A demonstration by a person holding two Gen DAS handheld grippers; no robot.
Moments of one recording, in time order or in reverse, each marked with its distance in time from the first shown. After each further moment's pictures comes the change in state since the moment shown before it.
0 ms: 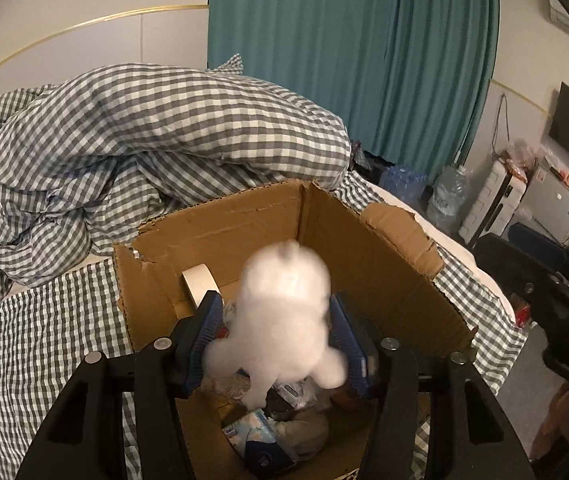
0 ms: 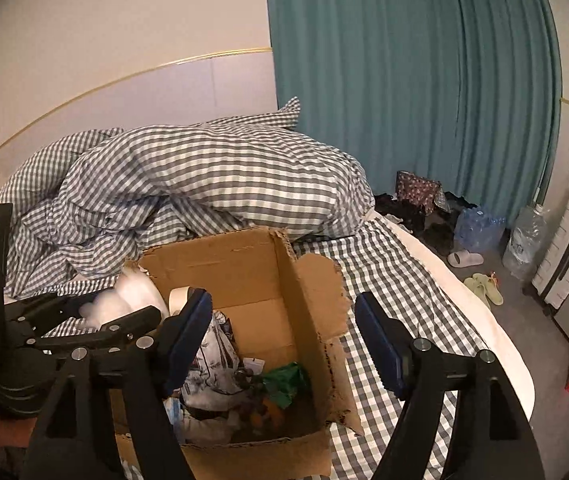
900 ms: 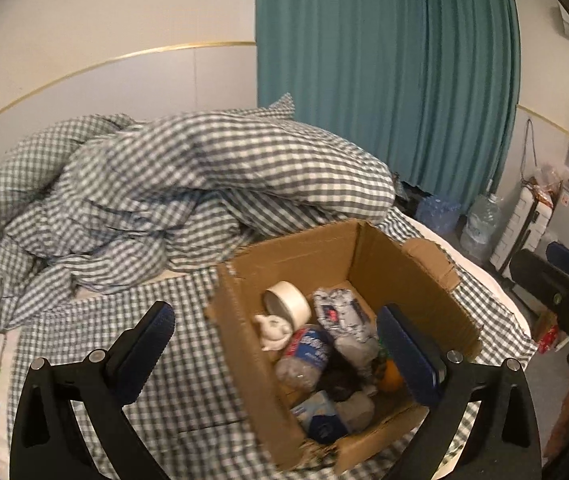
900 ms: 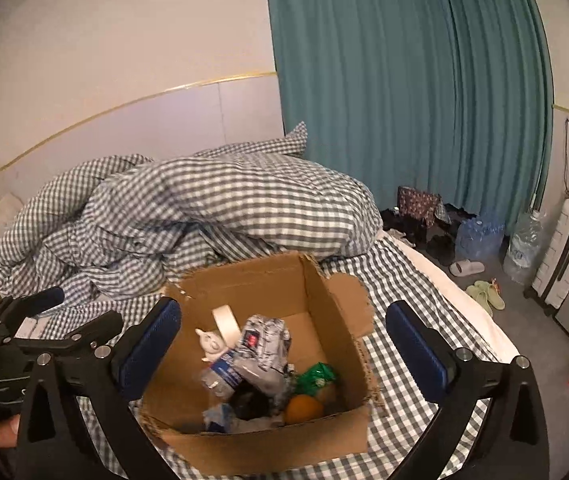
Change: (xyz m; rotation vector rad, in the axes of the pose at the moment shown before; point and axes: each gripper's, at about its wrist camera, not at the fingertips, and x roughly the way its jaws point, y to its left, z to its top) left arm -0.108 0.051 -0.008 -0.033 -0.120 0.162; right arm -0.063 0.055 0.011 0.021 -0.073 0.011
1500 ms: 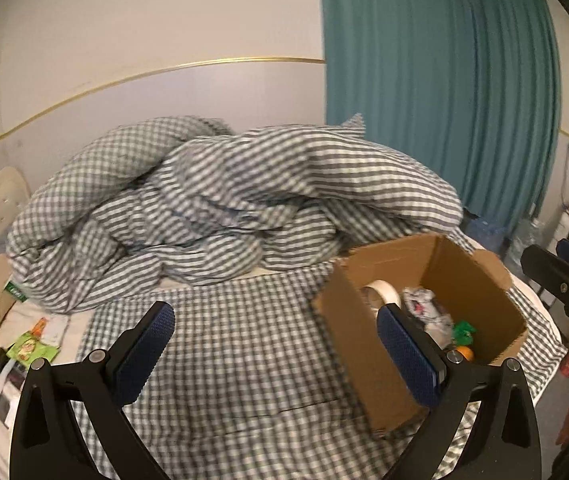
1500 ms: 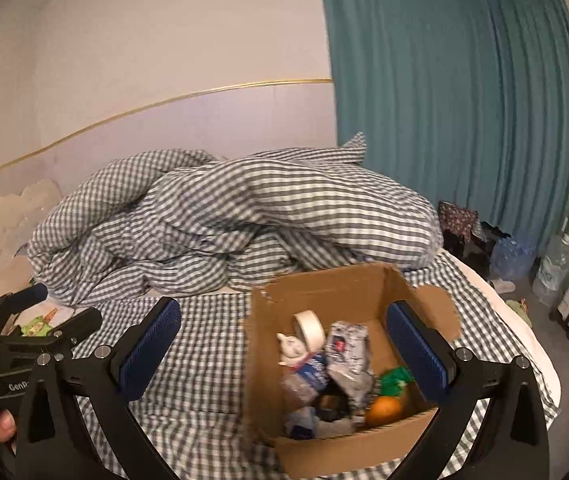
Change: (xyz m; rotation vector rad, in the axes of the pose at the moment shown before) left arm -0.072 0.120 -0.022 -0.088 -0.047 0.178; right arm -0.018 0.109 0.000 -0.086 -0.015 0.120
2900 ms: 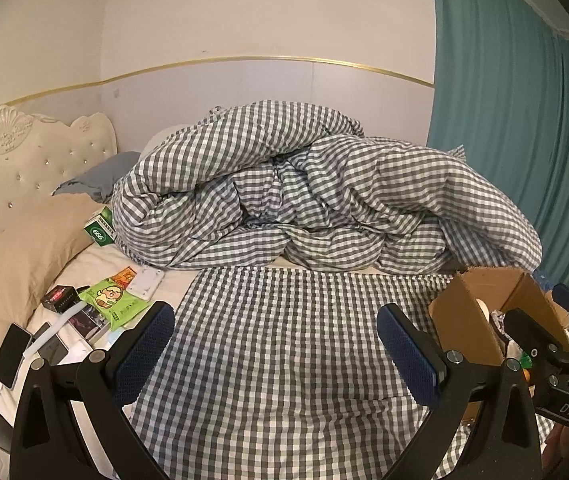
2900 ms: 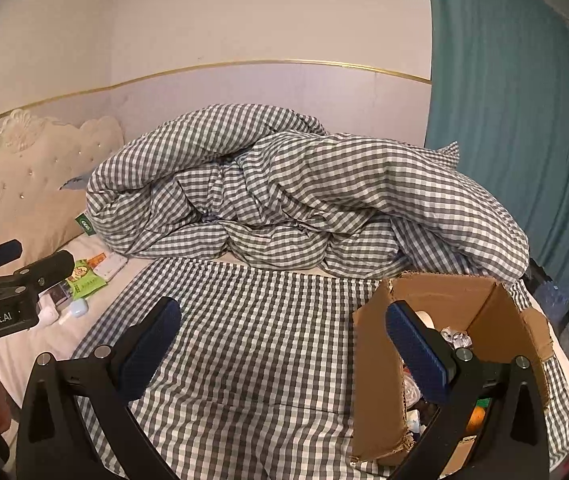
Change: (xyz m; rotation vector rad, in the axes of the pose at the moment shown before) left arm -0.049 0.154 -0.039 -0.220 0.006 0.220; right arm 0.033 0.162 -0.026 -0.213 0.078 0.154
